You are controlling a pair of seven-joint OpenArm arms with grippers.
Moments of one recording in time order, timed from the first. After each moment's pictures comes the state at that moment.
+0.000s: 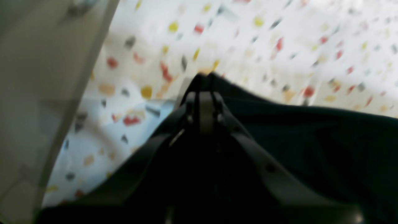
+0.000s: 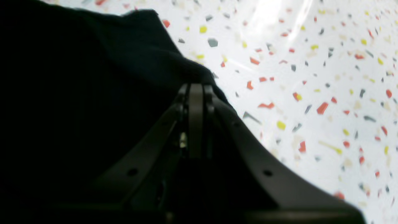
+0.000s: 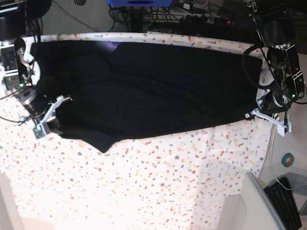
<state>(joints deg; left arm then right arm) -1.4 -18.1 -25.0 74.3 -22.6 -8.2 48.3 -1.5 21.1 -1.6 68.0 5.7 24.9 -1.8</state>
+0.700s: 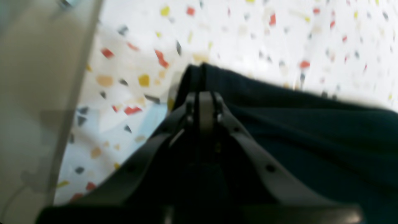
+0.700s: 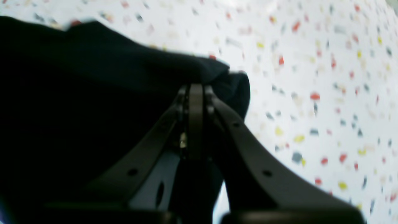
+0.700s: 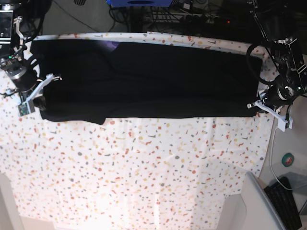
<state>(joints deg) 1.1 -18.1 -29.4 76.4 -22.6 -17.2 51.8 -16.3 15.1 13.5 86.1 6.4 24.8 -18.8</state>
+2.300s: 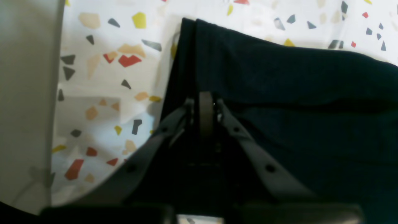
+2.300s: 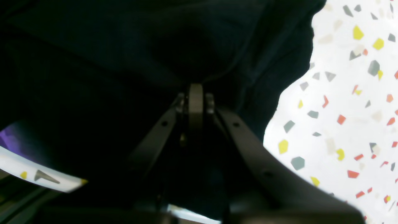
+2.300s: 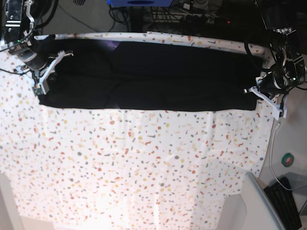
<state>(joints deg) 5.9 -19.4 -25.3 77.3 -22.1 -17.2 51.4 -22.9 9.9 14.1 93.4 6.5 24.4 -37.3</state>
